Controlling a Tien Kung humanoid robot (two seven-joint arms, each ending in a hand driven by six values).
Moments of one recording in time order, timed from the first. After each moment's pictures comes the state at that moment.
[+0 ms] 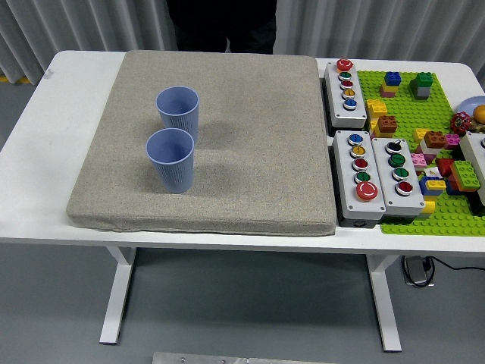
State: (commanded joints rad) left arm -0.54 0.47 -1.63 -0.87 0.28 0.15 -0.32; right arm 0.22 -0.11 1.78 0.19 -1.17 -0.26 -0.32
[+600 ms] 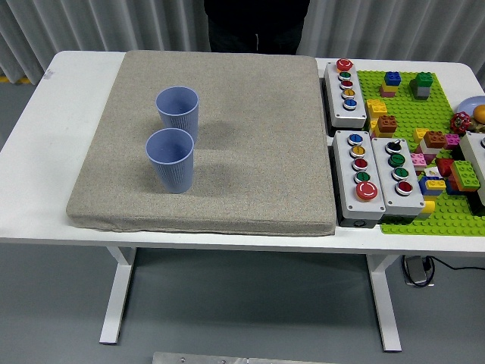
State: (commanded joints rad) left arm -0.48 0.44 -1.67 -1.00 0.34 0.18 -0.30; right arm 0.23 -0.11 1.80 0.19 -1.17 -0.27 -0.32
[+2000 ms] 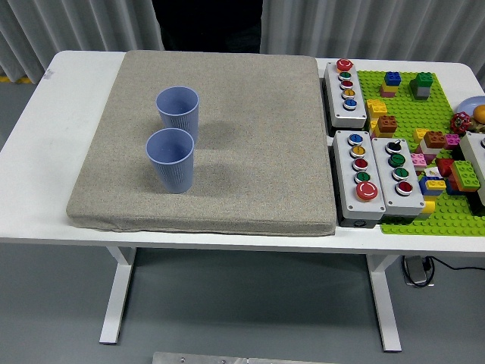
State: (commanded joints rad) left arm -0.43 0.42 -1.70 -1.07 0.38 0.19 -0.29; right arm 0.22 -0.11 1.81 0.19 -1.21 -0.26 -0.34
